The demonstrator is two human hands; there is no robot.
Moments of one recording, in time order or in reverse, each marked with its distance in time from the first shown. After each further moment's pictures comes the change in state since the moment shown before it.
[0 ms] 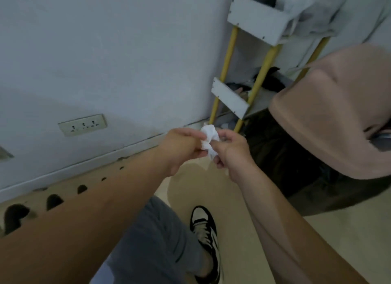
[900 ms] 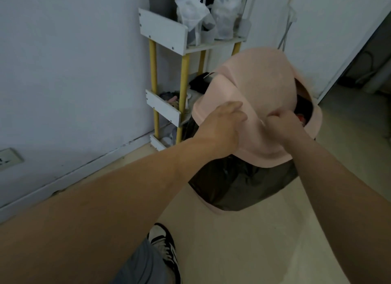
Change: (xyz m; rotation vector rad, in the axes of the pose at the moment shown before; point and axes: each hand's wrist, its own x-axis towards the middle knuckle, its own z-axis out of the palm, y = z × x) left_hand 0.021 0.039 0.258 1.128 -0.335 0.934; right_hand 0.034 -0.020 -0.314 -0.597 0.454 -0.045
